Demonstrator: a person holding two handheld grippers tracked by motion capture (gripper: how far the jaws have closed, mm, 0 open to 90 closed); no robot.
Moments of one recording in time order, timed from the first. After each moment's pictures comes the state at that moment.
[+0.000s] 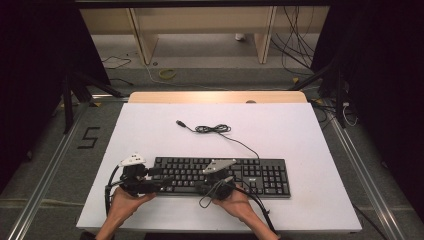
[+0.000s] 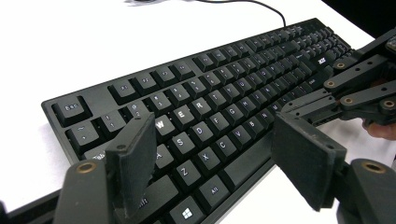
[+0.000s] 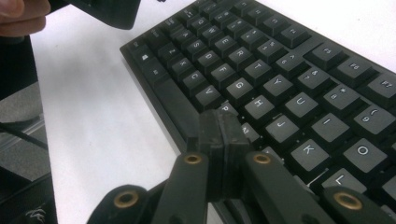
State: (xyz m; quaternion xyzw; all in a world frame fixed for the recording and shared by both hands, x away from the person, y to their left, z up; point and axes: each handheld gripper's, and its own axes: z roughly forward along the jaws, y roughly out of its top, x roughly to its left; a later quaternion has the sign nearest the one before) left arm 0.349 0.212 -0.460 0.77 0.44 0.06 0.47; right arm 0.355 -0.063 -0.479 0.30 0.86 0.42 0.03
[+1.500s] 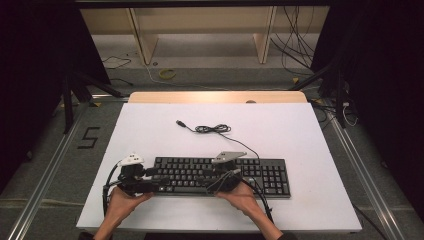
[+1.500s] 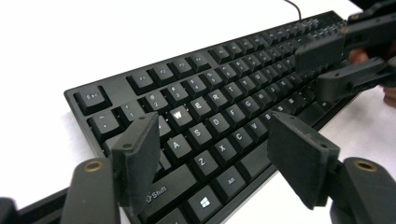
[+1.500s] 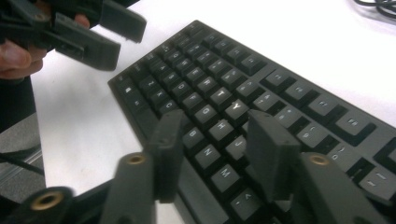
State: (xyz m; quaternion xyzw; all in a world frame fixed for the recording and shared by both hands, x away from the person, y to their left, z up) left arm 0.351 0.218 -0.462 0.77 0.45 0.07 0.44; right arm 0.372 -0.081 -0.466 0.33 0.83 0.45 0.03
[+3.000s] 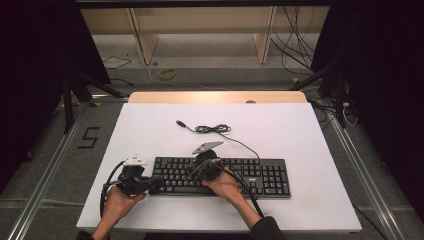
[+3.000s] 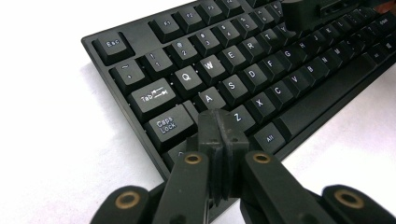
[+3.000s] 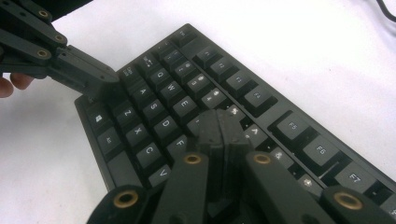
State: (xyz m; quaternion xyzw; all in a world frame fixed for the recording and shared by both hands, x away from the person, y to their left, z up) left arm 0.356 0.223 -0.473 0.81 0.46 0.06 0.36; right arm 0.404 -0.032 -0.469 0.32 0.86 0.40 0.04
